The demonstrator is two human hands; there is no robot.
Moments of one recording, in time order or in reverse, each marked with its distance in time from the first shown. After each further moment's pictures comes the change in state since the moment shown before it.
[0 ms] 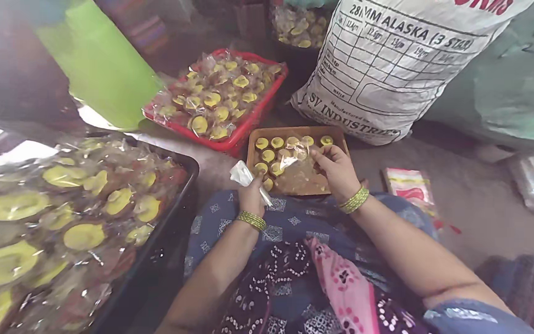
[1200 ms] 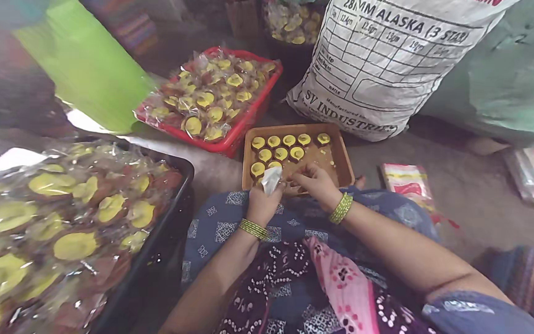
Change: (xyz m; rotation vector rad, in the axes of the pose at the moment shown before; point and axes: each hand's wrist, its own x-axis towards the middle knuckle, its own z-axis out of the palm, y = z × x) left_hand -0.029 0.005 0.003 0.803 -0.282 0.219; right_hand -0.016 0.025 0.017 -0.193 -0.220 0.253
